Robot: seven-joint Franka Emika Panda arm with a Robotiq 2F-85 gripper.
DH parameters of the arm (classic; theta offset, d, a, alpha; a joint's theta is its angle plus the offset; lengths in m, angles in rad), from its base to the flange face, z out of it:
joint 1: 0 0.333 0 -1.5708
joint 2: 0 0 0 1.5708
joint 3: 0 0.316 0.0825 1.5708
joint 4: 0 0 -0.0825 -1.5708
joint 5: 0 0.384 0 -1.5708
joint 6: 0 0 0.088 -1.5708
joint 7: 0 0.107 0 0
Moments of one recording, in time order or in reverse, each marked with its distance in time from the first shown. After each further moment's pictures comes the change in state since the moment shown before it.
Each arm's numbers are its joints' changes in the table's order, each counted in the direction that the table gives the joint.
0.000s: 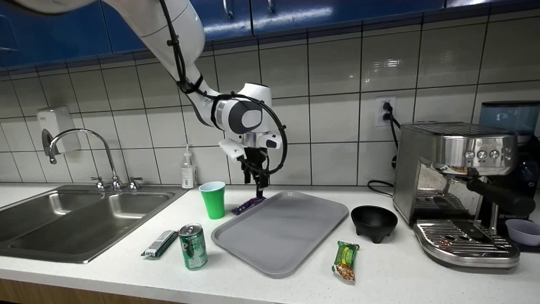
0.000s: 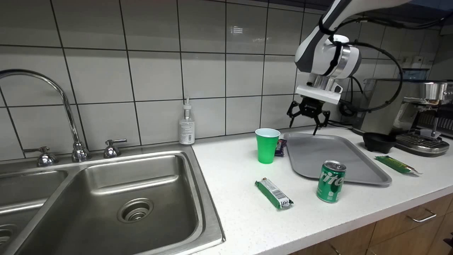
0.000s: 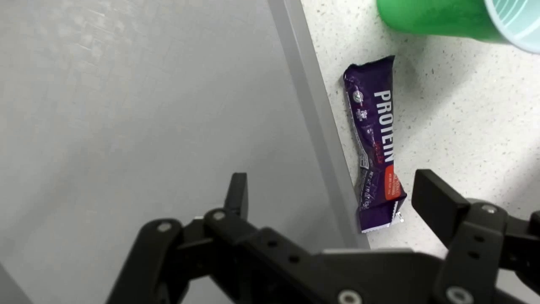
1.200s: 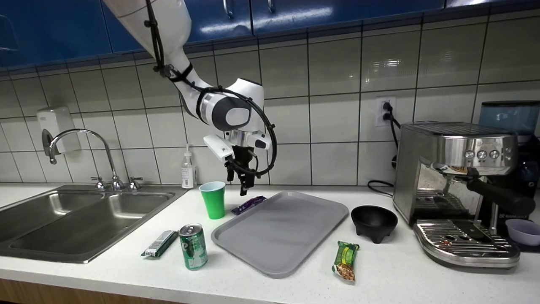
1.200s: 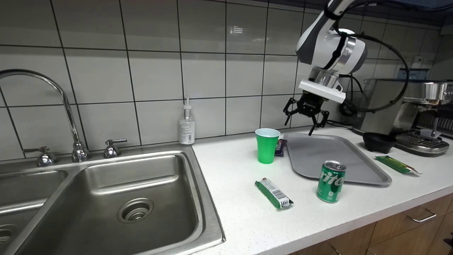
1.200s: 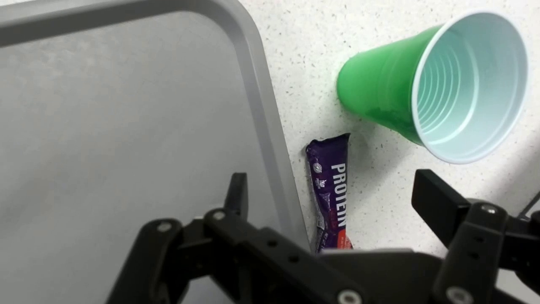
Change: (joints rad) arm -0.020 -0.111 0.062 -0.140 0.125 -0.002 -0.173
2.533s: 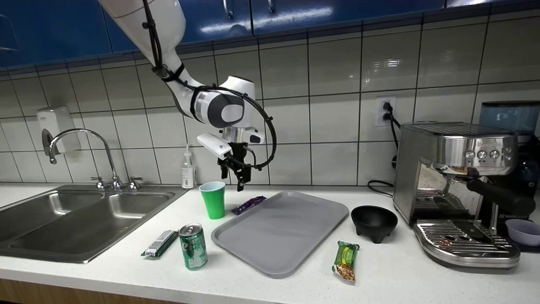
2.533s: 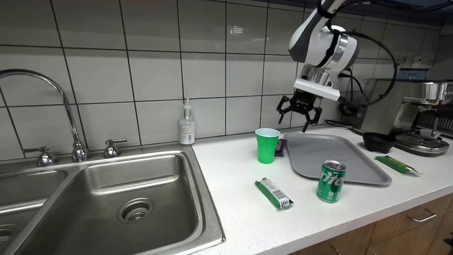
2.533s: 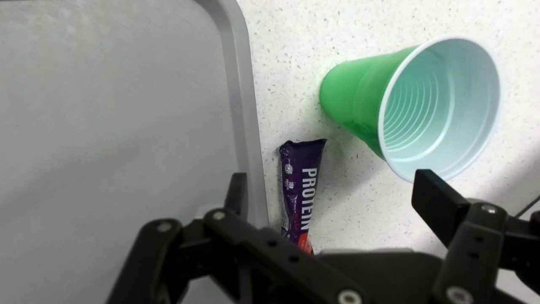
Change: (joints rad) arm 0.030 0.005 0.013 0.029 -0.068 -0.001 -0.045
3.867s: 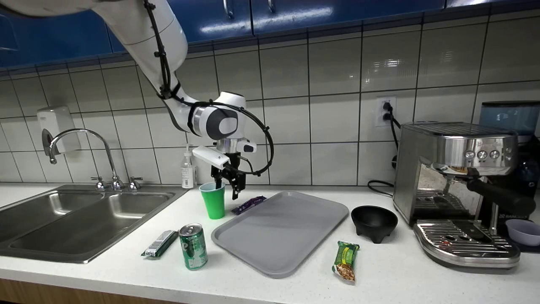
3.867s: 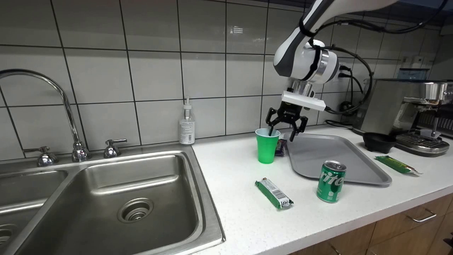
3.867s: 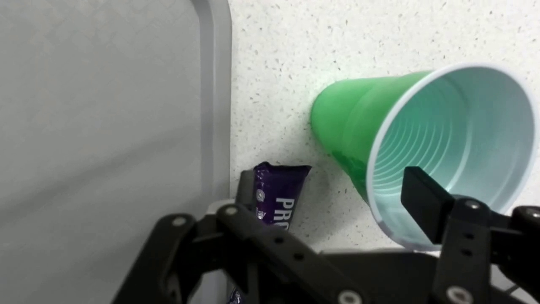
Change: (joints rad) arm 0.042 0.126 0.020 0.101 -0.084 0.001 -0.027
